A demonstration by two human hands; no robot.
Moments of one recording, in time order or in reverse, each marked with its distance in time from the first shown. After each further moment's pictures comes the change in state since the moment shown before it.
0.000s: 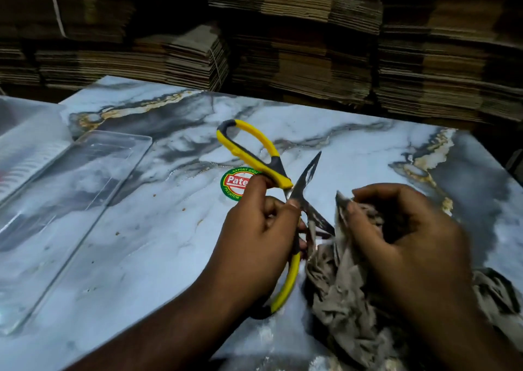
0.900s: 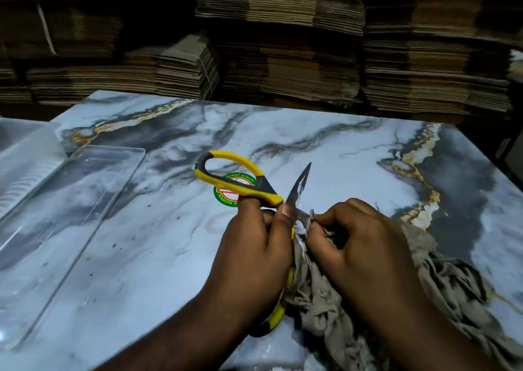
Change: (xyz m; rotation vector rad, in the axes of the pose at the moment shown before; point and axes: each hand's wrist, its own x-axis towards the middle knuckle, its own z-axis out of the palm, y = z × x) left_hand -0.009 -0.004 0.002 0.350 0.061 0.145; right_hand -0.010 -0.004 0.025 -0.208 -0.104 -0.051
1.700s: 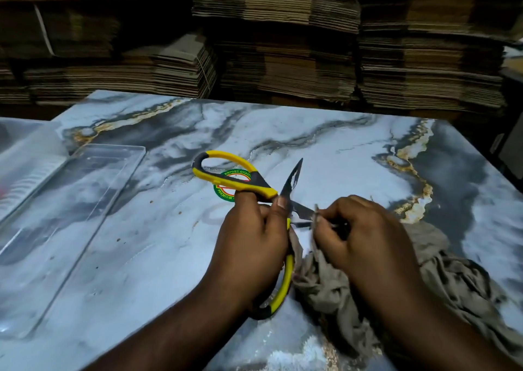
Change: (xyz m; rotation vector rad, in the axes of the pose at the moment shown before) left_hand 0.005 -0.002 0.000 0.049 0.042 -0.118; right_hand -0.002 0.011 -0.002 -0.066 -0.027 0.023
